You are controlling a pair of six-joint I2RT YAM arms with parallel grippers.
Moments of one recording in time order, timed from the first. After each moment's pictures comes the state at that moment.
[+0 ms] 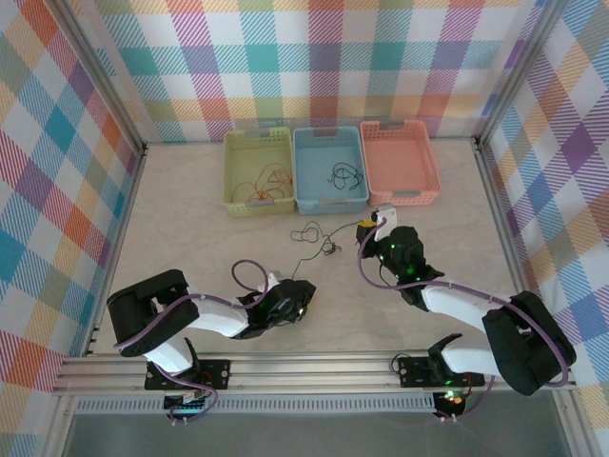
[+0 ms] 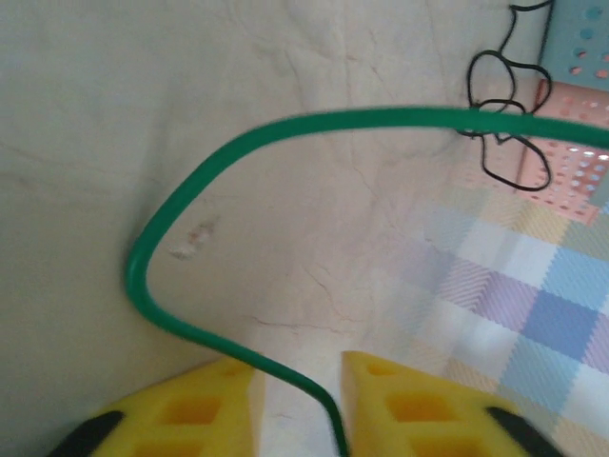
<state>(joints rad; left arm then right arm) -1.06 1.58 0.42 0.48 -0.25 -1.88 0.53 1.25 0.41 0.57 0.02 0.23</state>
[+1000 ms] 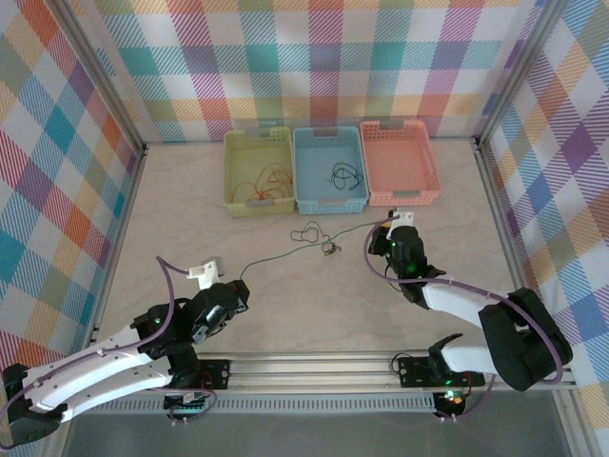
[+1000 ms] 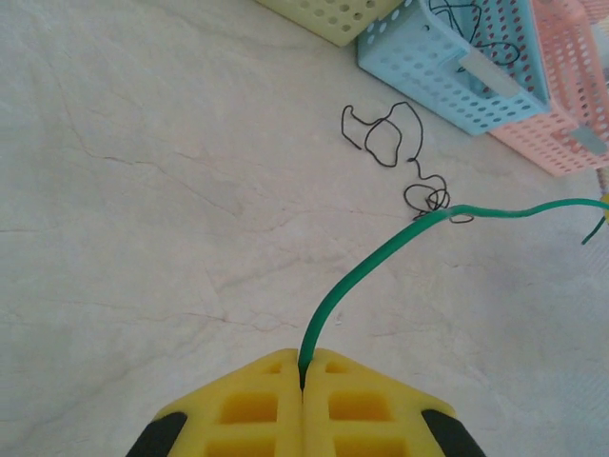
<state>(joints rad) -1.04 0.56 0.49 -0.68 -0.52 -1.17 0.47 1.28 0.40 0.48 0.23 0.39</state>
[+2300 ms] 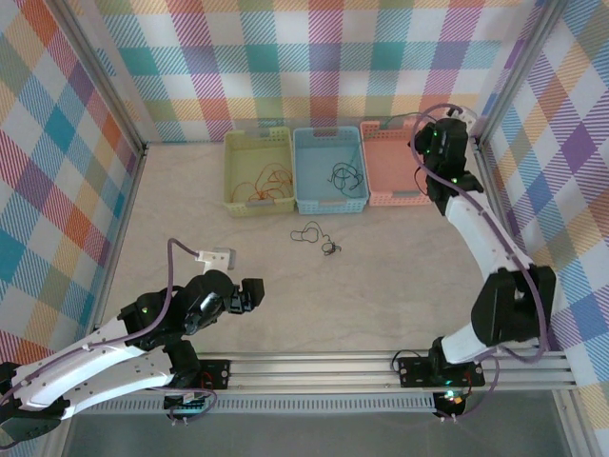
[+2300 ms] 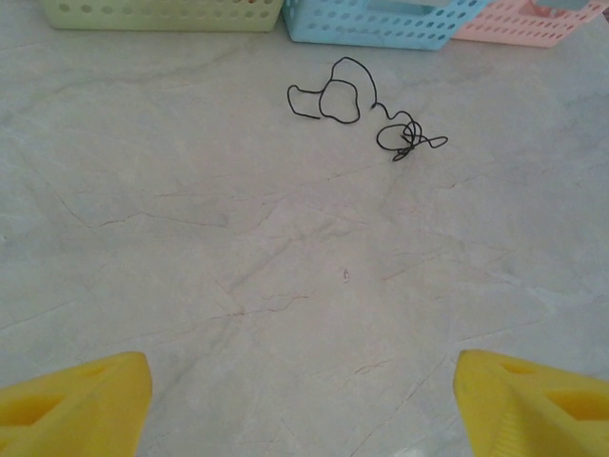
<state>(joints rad) -1.04 0.64 0.72 -0.84 -0.42 -0.78 0.13 1.54 1.32 -0.04 0.28 0.55</state>
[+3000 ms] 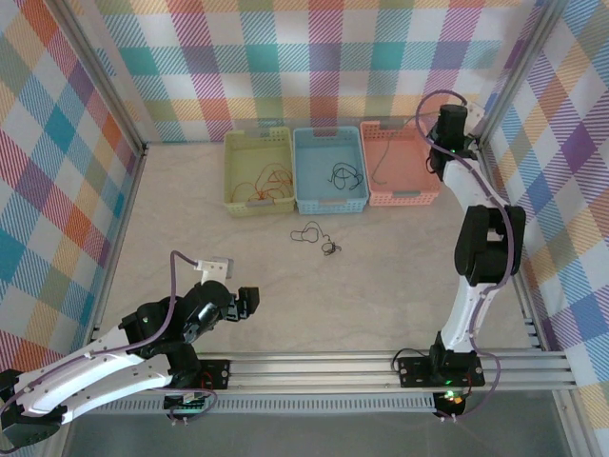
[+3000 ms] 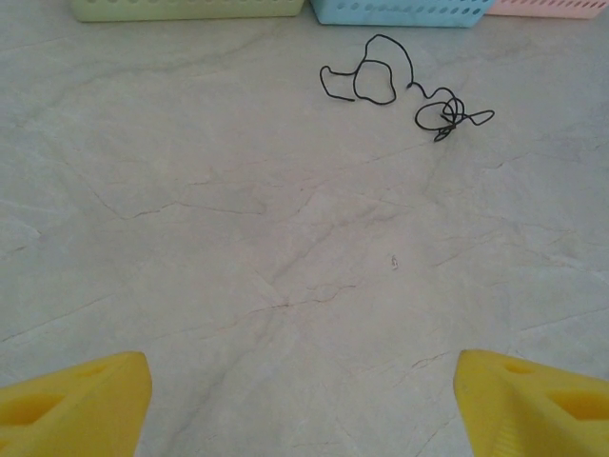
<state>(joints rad) -1.04 0.53 0.58 -0.81 -0.46 -0.72 0.00 1.99 1.64 -0.07 0.43 0.44</state>
